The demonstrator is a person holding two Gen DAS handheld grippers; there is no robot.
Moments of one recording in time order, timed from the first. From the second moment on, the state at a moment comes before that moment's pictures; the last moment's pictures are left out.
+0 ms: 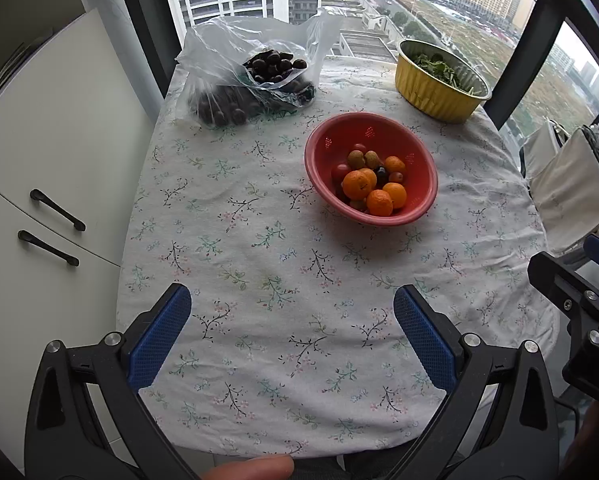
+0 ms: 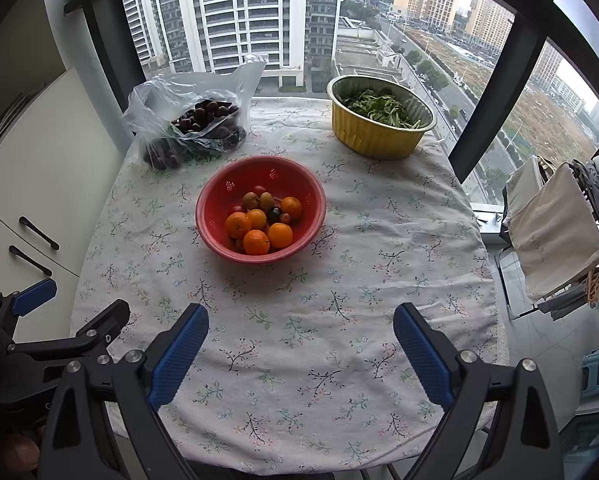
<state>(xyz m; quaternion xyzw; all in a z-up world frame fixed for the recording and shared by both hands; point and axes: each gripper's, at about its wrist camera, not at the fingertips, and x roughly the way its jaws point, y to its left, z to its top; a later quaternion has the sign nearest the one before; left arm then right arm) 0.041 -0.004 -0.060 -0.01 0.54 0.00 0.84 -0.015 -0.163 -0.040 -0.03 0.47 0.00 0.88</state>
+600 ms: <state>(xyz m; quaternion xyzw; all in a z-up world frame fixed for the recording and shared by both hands) 0.041 -0.005 -0.061 -0.01 0.54 0.00 0.84 -0.013 -0.163 -0.041 -0.03 0.47 0.00 0.88</state>
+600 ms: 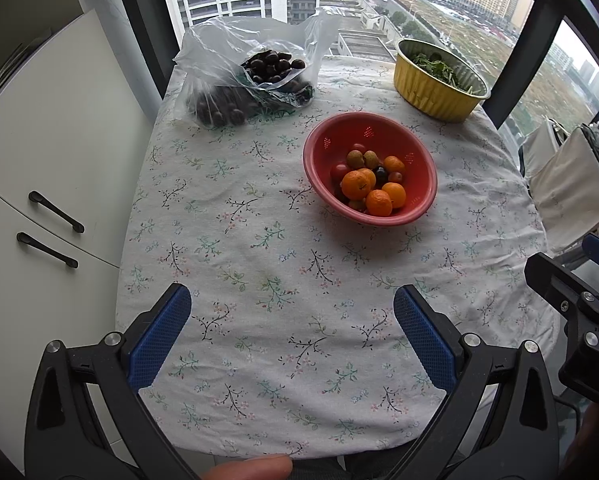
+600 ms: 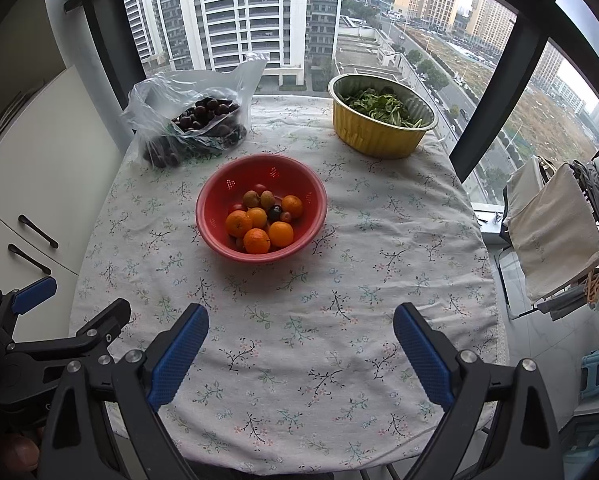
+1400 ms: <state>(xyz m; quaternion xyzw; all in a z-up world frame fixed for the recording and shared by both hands) 0.046 -0.005 -0.067 0.00 0.54 0.00 0.84 -0.011 -0.162 -0.041 -0.03 0.47 0.00 0.88</state>
